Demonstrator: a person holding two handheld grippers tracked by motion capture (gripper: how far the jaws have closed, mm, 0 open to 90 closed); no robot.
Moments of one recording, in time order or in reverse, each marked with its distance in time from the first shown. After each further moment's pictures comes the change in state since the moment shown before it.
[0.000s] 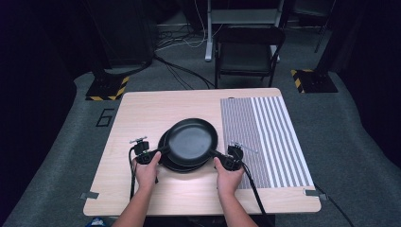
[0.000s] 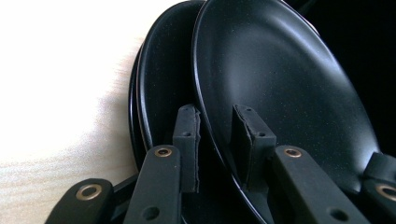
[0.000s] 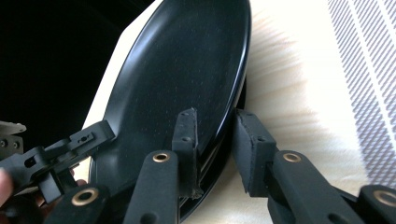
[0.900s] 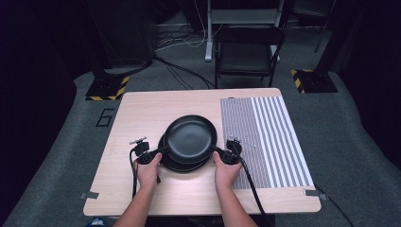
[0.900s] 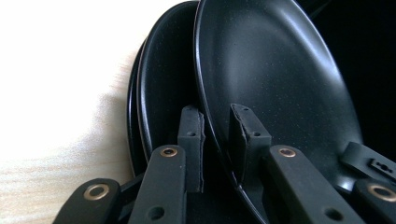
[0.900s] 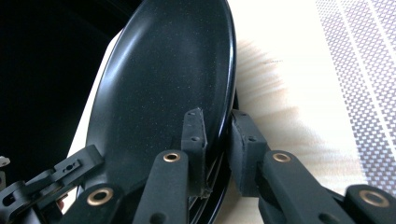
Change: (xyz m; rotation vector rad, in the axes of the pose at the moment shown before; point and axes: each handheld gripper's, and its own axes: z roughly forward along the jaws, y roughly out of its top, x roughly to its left) left arm 0.002 -0.002 0.002 -0.023 -0.029 -0.080; right arm -0.001 0.015 0.017 -0.008 -0.041 0.043
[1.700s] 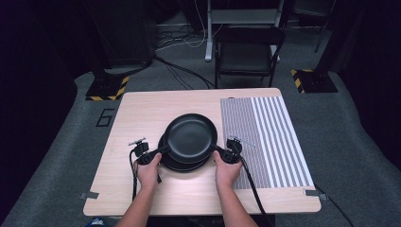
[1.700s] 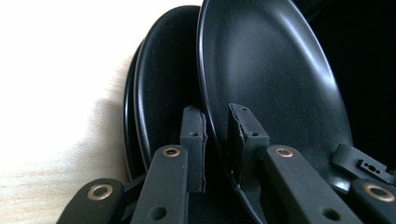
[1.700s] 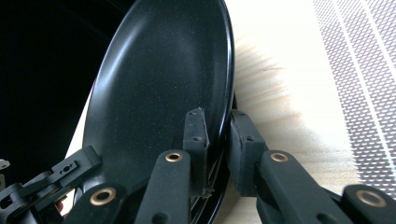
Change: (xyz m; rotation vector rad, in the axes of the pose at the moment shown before) left arm 0.002 -0.002 0.001 -0.023 -0.029 -0.008; right arm -0.001 0.003 0.000 -0.015 -0.002 -0.032
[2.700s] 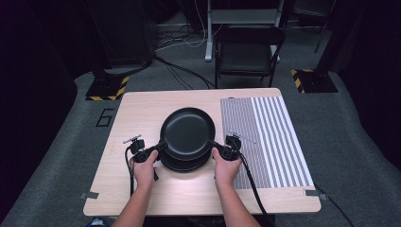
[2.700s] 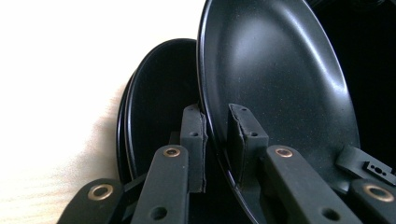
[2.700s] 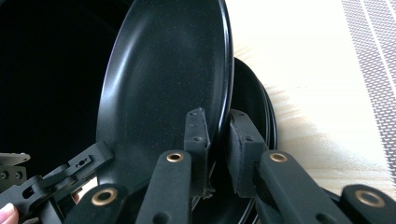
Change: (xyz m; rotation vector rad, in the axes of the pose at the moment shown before) left arm -0.006 0.014 -0.015 -0.056 -0.029 0.017; right arm 0.020 0.011 -0.009 -0.009 0.063 -0.006
